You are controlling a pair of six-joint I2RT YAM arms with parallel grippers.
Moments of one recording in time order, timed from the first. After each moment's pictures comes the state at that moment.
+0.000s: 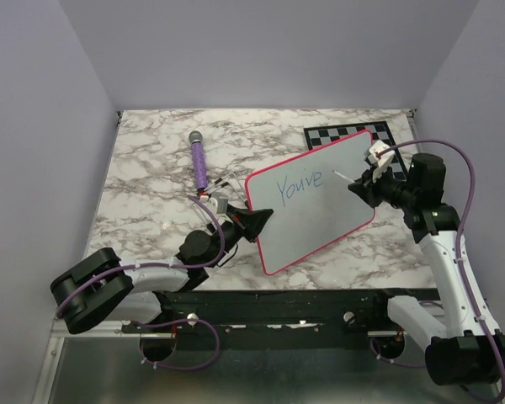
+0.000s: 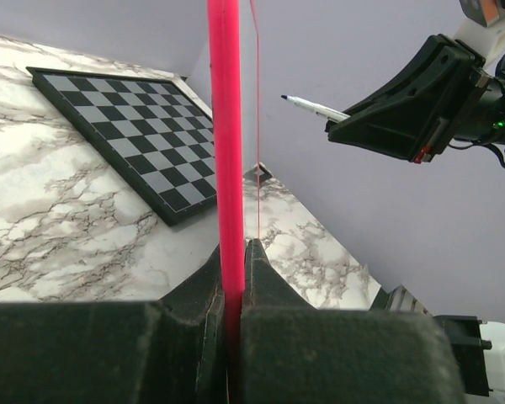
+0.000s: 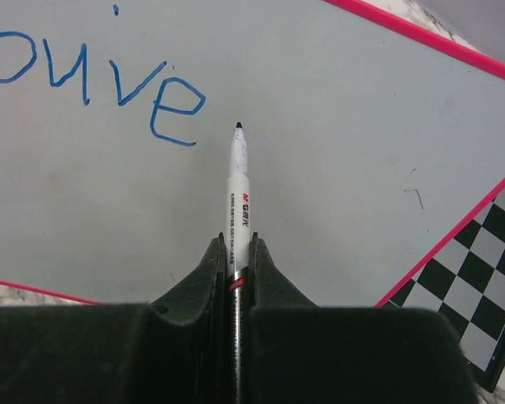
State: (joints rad) left arm -0.95 1.27 0.27 1.24 -0.17 -0.57; right arm 0.02 0.94 0.93 -0.49 -0.62 -0.46
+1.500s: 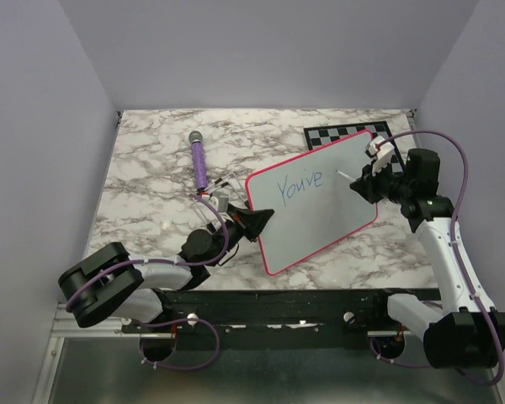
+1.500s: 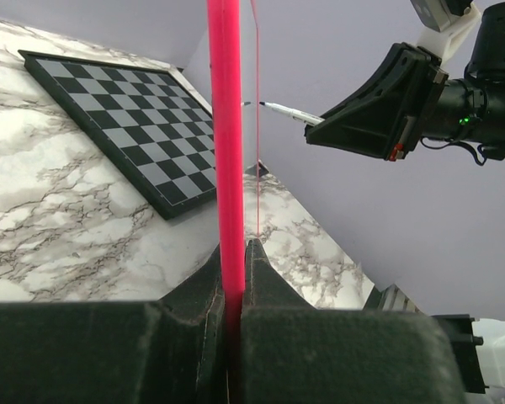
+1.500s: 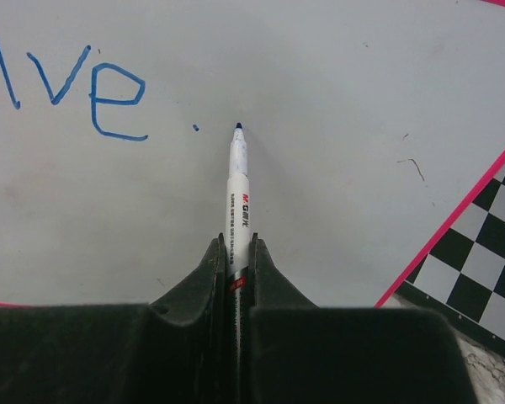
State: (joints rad) left arm -0.93 1.33 0.27 1.29 -0.14 -0.62; right arm -0.01 1.04 0.92 -0.46 -0.59 -0.41
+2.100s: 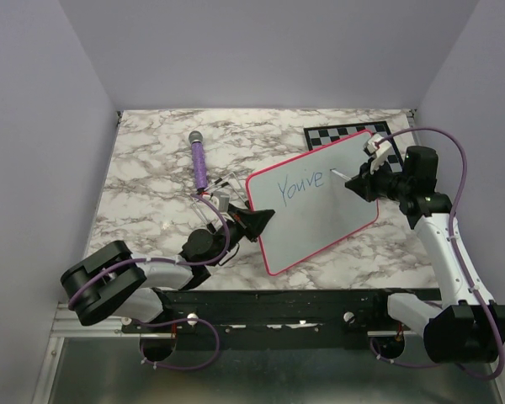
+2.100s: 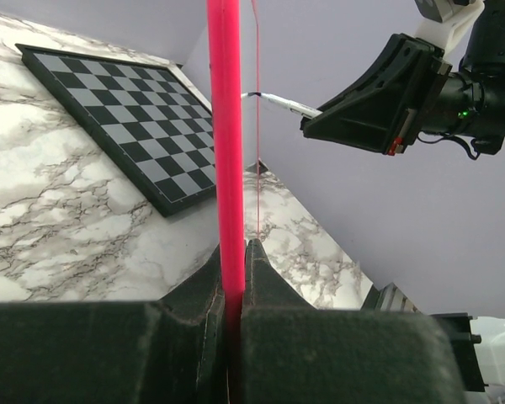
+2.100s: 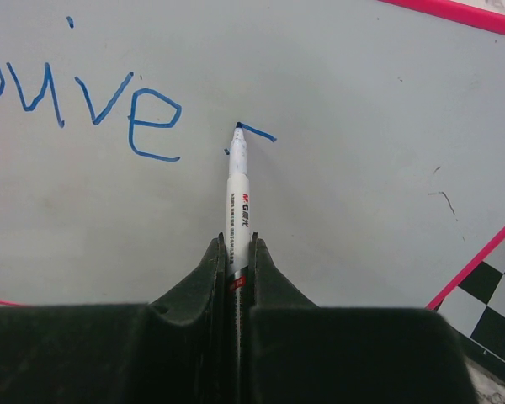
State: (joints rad) left arm -0.93 1.34 0.27 1.30 -0.13 -0.63; right arm -0.01 1.07 0.93 -0.43 -0.65 -0.39
